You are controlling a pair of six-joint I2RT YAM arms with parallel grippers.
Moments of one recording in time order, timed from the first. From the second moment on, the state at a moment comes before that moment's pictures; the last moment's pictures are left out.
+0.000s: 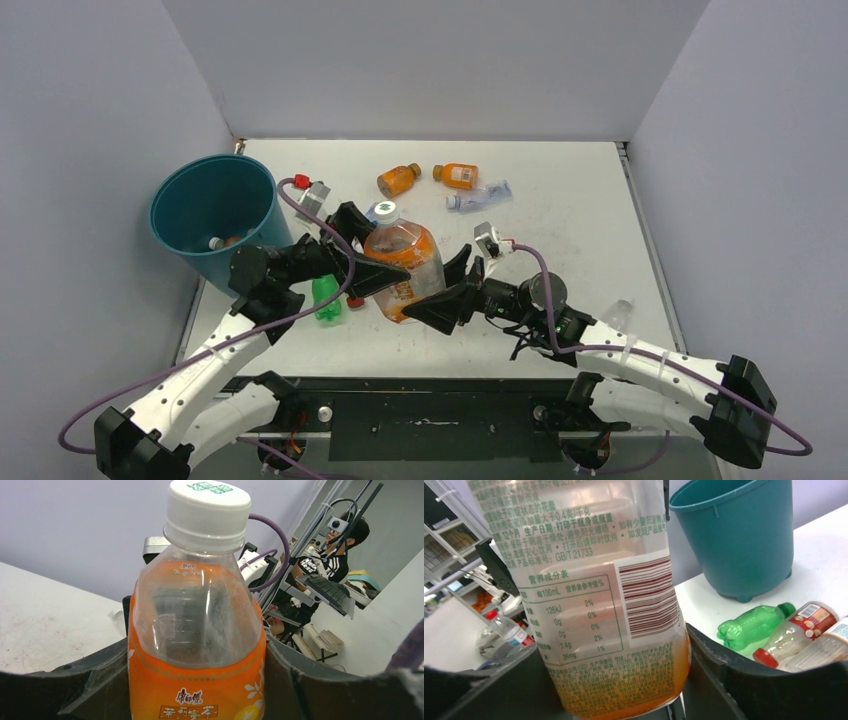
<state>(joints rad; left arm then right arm) -0.57 0.91 0.75 0.74 0.84 -0.98 0.97 0.96 0.58 0.64 -0.41 0.60</state>
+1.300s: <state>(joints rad) -0.57 0.82 0.91 0.34 0.58 -0.72 1.02 0.86 0.58 0.38 -0.25 0.36</state>
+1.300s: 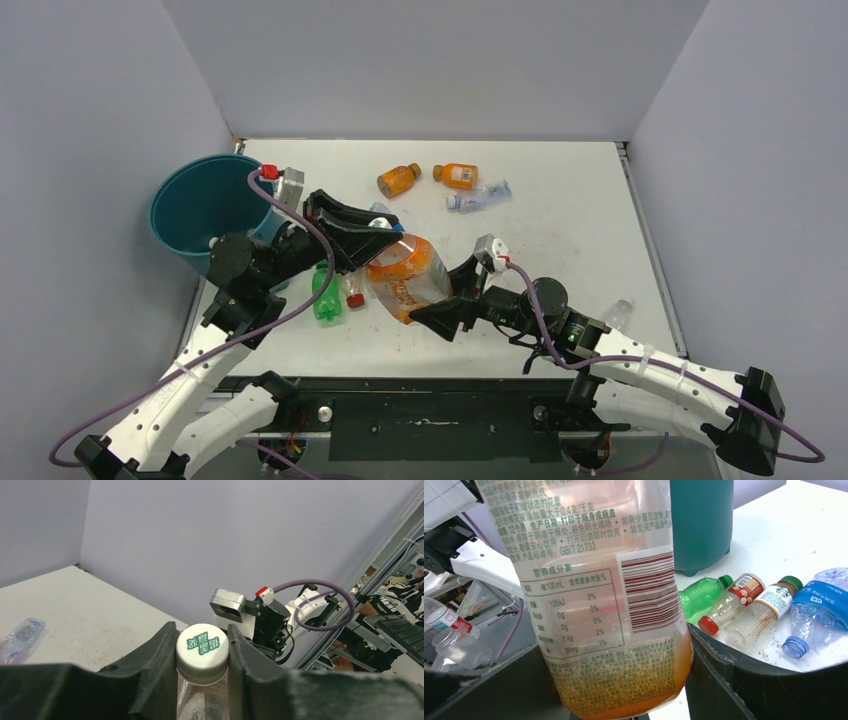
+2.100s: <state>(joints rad) -0.57 0.73 1.36 -0.18 -0.11 -0.24 1.03 0.44 0.65 -0.06 0.06 0.43</state>
